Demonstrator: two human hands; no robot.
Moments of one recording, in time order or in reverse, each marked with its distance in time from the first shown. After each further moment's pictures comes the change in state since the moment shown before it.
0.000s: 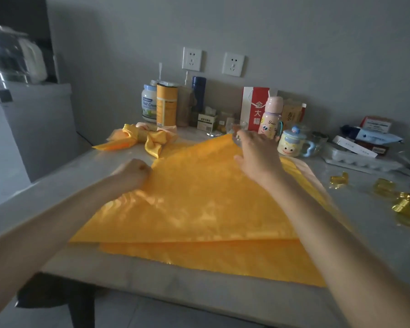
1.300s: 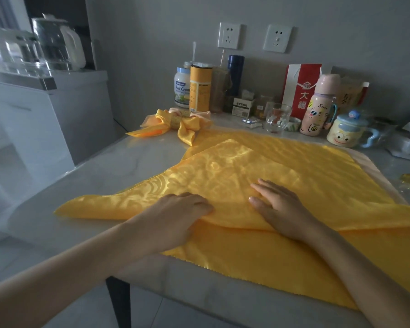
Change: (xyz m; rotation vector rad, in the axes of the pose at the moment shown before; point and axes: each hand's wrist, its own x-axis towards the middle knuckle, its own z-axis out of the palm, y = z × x) left_hand -0.069 -0.015 0.031 0.636 -0.131 0.573; right_hand -0.052 -0.001 0.089 0.395 -0.484 -0.077
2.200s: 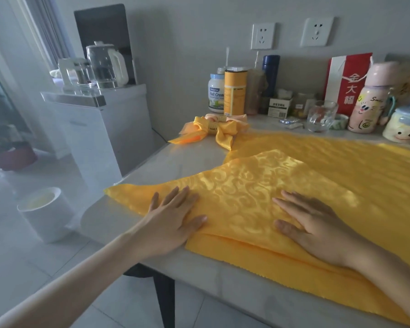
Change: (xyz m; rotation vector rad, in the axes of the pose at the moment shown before) left_hand -0.051 -0.072 0.019 -0.096 -0.114 -0.399; right_hand -0.012 -0.044 0.009 -0.087 -0.153 -0.105
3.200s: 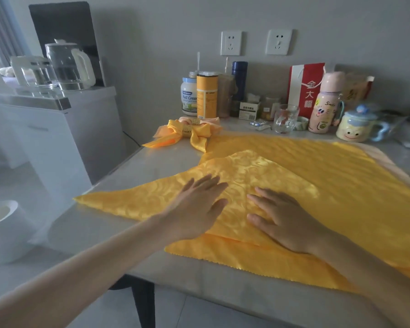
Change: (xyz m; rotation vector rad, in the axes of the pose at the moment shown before) left_hand 0.030 0.075 -0.027 -0.081 0.159 0.278; right_hand -0.002 -0.004 0.001 -0.032 0.062 0.038
